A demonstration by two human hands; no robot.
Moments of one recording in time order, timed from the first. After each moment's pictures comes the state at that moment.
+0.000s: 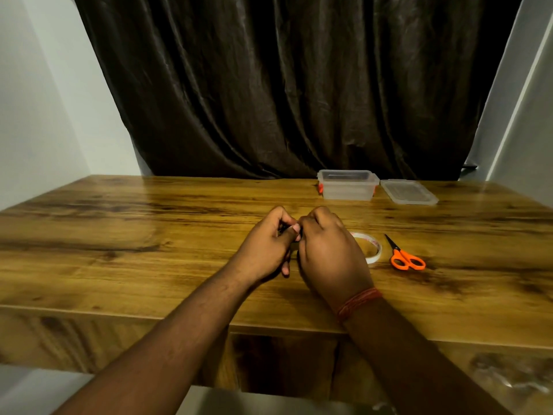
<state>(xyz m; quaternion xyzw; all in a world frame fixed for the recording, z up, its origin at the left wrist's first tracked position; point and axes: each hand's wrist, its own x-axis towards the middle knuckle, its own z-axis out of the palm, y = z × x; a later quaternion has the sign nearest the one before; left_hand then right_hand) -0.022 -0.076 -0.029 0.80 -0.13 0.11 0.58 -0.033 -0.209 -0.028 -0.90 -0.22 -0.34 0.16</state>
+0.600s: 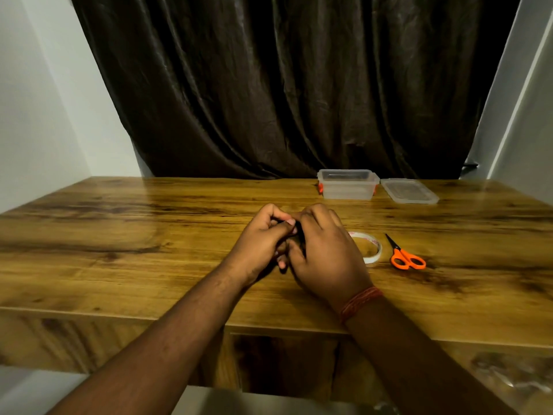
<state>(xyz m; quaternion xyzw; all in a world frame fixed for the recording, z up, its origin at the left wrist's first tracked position) -0.025 -0.075 -0.021 0.67 -0.12 0.06 0.73 -0.033 -0.210 -0.028 -0.89 -0.25 -0.33 0.21</state>
